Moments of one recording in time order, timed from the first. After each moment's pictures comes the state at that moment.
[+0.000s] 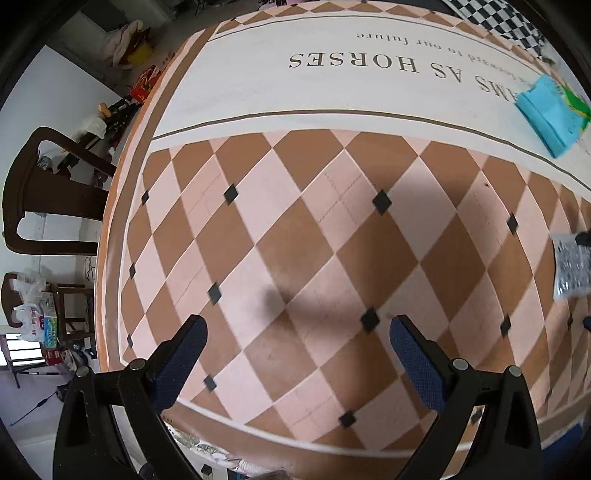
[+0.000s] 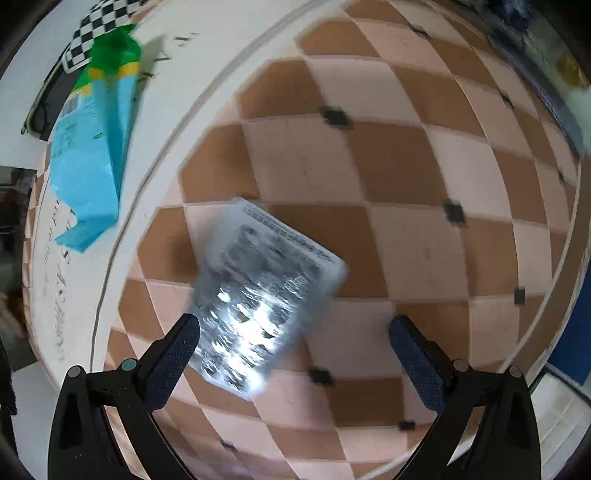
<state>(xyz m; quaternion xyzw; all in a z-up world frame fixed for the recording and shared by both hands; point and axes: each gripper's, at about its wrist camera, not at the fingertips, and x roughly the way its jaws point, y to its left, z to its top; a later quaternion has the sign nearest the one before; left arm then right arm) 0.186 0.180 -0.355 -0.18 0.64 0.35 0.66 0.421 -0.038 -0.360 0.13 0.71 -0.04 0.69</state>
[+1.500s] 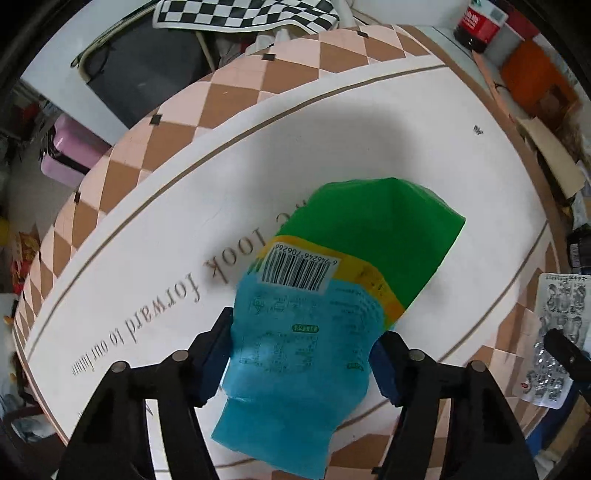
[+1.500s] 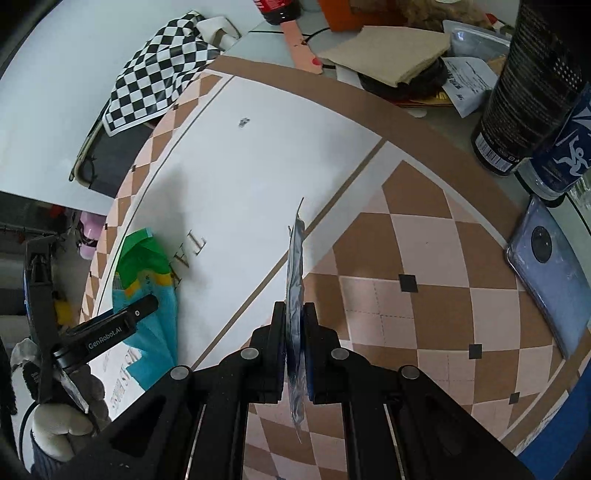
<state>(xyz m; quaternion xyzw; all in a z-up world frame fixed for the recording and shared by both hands) 0.560 0.073 -0.344 -0.03 0.68 0.03 0.73 0.566 -0.151 -0.297 0.19 0.64 0.05 0.74</state>
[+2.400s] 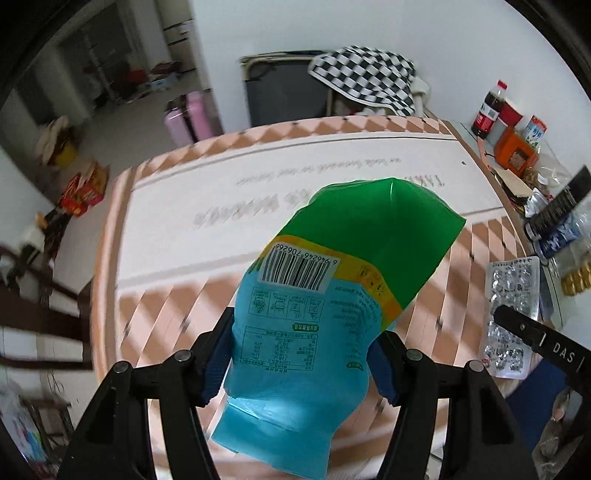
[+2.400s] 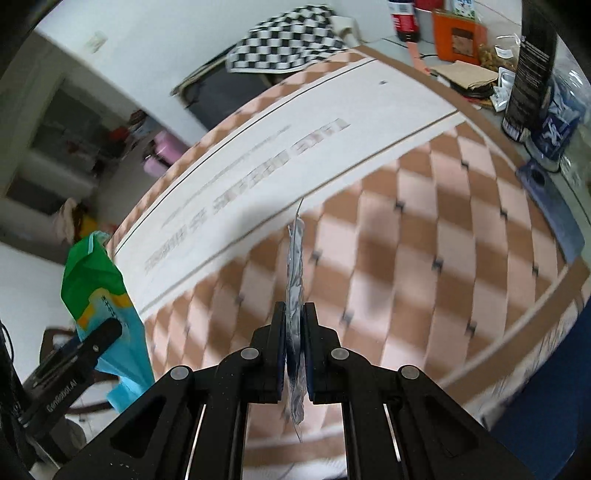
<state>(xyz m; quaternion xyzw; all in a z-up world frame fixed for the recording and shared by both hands) 0.196 0.130 -0.209 -0.12 0.53 0.19 0.82 0.323 -0.077 -0.208 0.08 0.59 0.21 0.77</state>
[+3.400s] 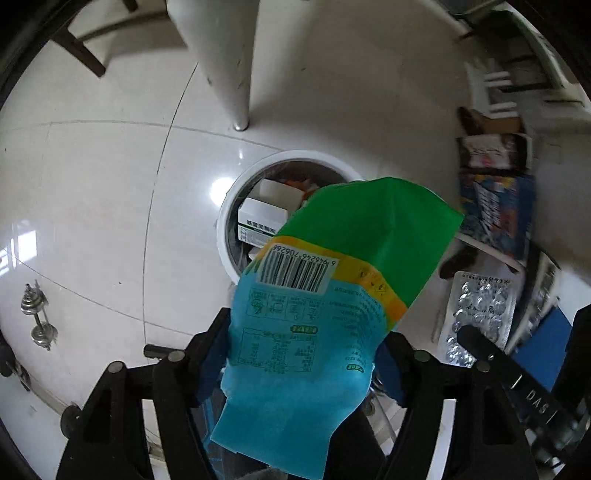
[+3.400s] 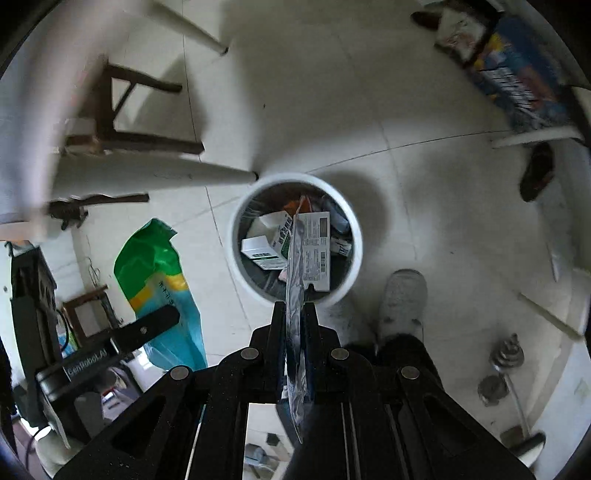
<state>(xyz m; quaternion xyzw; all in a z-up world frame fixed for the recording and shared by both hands) -0.163 0.125 -0.676 -0.42 0.69 0.21 0.56 -0.063 -0.068 -0.620 -0.05 0.78 0.25 0.58</state>
